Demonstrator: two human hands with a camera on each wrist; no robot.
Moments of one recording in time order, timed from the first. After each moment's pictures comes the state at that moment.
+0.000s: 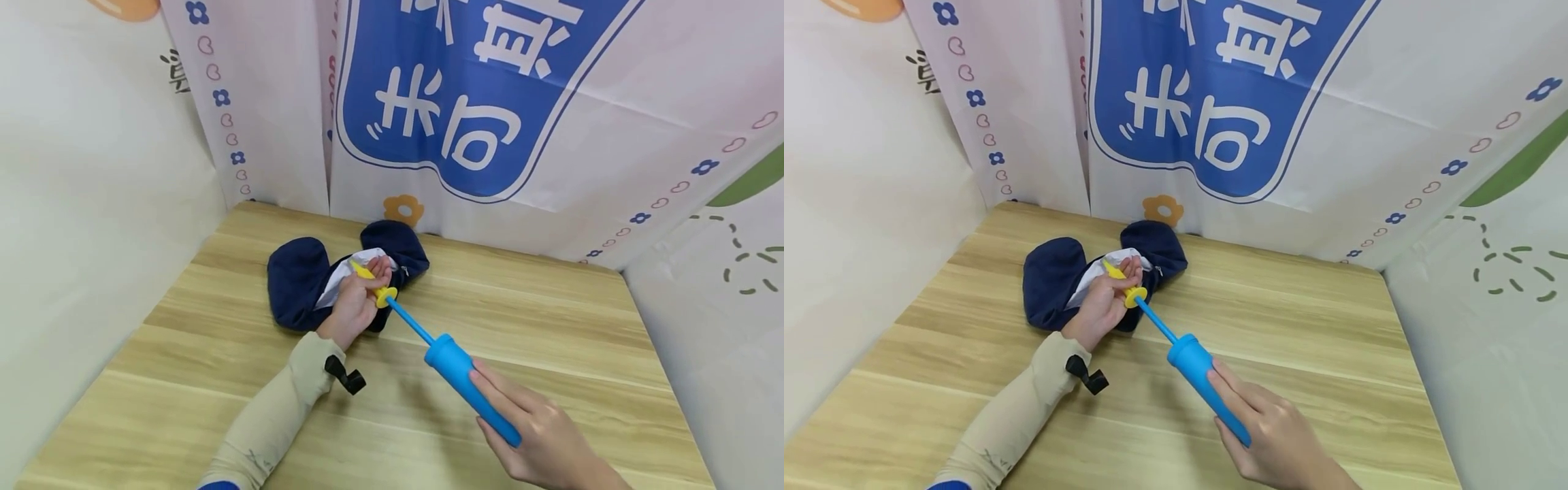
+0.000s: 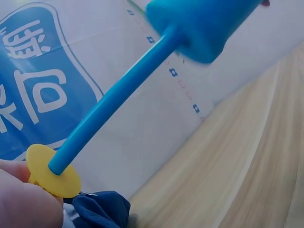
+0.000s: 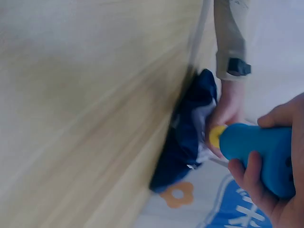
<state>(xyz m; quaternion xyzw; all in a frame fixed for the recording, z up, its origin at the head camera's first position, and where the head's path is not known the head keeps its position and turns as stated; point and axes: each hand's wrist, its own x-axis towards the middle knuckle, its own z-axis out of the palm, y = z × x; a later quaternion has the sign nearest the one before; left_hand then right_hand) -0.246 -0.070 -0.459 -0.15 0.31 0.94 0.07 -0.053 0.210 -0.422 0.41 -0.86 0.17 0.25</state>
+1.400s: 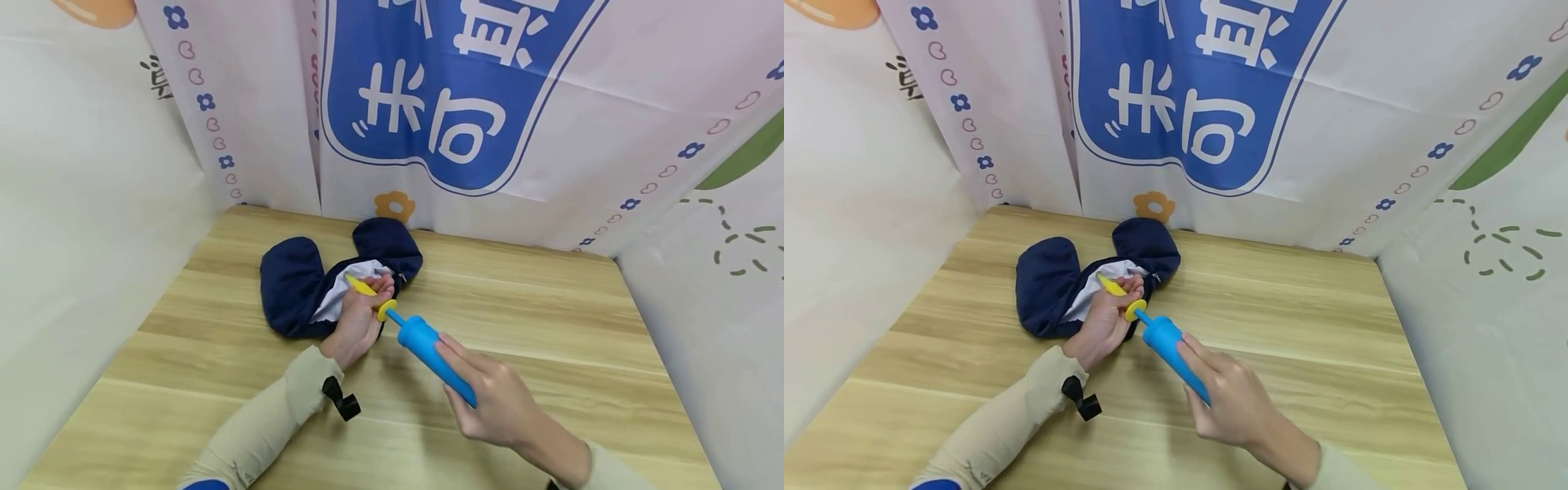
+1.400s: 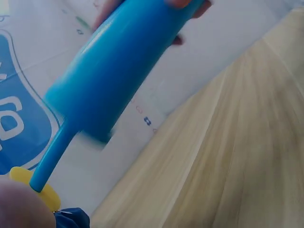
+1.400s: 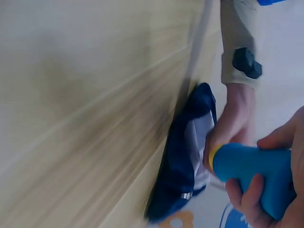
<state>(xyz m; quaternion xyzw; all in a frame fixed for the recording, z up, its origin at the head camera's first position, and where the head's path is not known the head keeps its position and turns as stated) -0.215 -0.046 -0.464 -0.16 0.36 0.92 0.06 -0.084 0.178 -0.431 0.39 -0.87 0.19 0.24</state>
